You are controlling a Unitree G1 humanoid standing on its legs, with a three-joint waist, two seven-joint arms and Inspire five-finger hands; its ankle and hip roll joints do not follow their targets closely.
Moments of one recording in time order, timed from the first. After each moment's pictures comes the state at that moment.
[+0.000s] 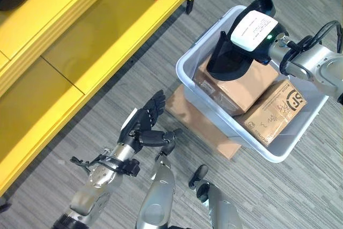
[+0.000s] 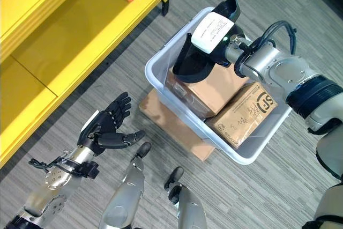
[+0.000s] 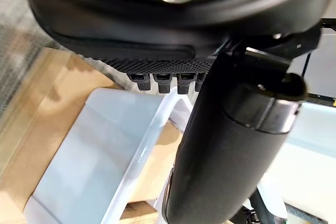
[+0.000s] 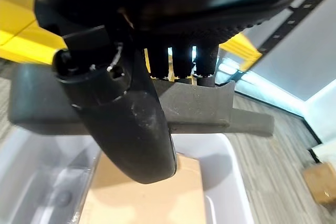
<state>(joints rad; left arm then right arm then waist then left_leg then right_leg) 0.03 0.69 -0.26 -0.20 -0.62 -0.11 0.02 -1.46 -1.11 1.28 0.41 -0.68 -0.14 -0.07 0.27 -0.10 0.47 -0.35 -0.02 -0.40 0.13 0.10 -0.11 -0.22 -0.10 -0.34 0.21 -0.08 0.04</state>
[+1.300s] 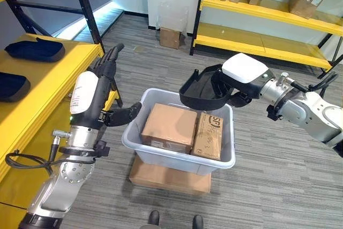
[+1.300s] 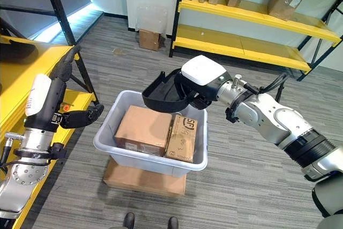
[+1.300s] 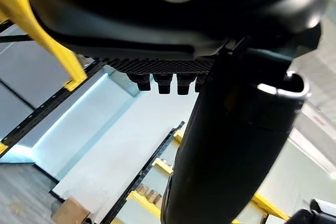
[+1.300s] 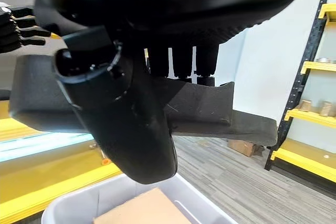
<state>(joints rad) 0.03 0.78 0.02 -0.28 0.27 -0.20 0.33 -0.86 -1.10 0.75 0.12 -0.35 -0.23 -0.03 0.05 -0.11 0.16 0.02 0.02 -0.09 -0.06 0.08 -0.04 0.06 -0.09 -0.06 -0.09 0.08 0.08</state>
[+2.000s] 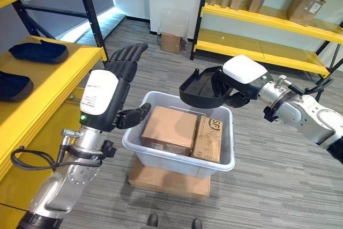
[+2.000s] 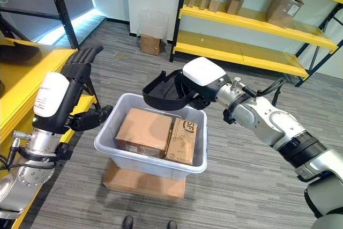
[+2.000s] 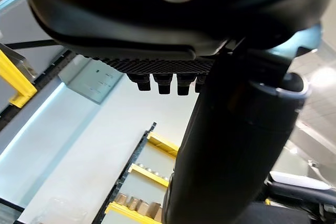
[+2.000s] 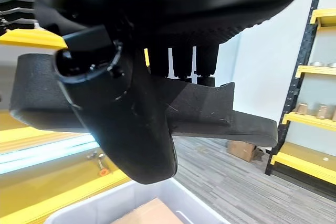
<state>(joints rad) 0.02 0.82 -0.05 -0.35 0.45 -0.22 0.35 -0.84 -1.03 0.73 0.18 -0.35 -0.22 -0.06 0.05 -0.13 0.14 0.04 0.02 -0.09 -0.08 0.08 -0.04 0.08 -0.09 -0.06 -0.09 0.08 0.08</state>
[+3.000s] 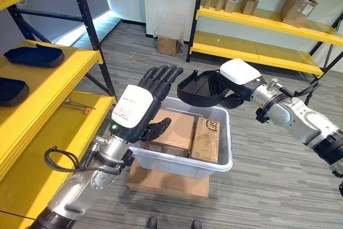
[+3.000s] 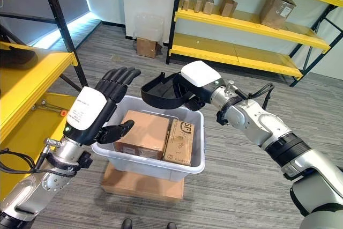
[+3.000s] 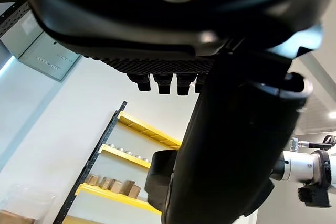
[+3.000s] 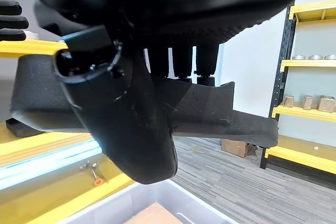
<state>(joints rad) -0.07 0.80 -0.26 -0.35 0.58 -0.22 0.36 -0.85 -0.91 0.73 0.28 -0.35 -0.21 -0.08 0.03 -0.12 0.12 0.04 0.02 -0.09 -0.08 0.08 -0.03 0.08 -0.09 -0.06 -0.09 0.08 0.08</state>
